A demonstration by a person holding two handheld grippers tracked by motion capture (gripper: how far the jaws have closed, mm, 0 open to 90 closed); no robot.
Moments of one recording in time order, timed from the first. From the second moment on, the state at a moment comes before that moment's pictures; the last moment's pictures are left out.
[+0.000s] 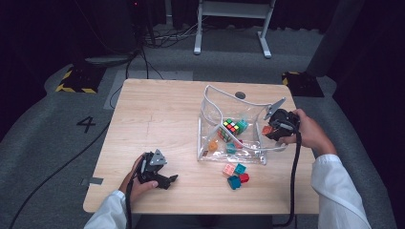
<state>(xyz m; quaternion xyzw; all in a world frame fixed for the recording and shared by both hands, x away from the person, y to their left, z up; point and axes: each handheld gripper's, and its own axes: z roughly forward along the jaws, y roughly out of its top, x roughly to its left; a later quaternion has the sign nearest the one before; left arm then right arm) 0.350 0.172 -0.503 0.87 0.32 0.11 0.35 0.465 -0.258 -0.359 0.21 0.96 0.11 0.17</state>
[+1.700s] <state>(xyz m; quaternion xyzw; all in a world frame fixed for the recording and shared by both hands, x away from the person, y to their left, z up) 0.350 0.172 -0.503 0.88 0.32 0.11 0.35 0.317 -0.329 -0.420 0.28 0.84 0.42 0.21</state>
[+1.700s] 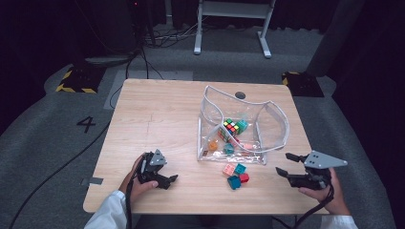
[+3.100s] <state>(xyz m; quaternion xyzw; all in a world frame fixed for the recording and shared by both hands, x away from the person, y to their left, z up) 0.351 0.172 -0.503 0.88 0.32 0.11 0.35 0.325 -0.238 -0.499 0.25 0.88 0.39 0.13</state>
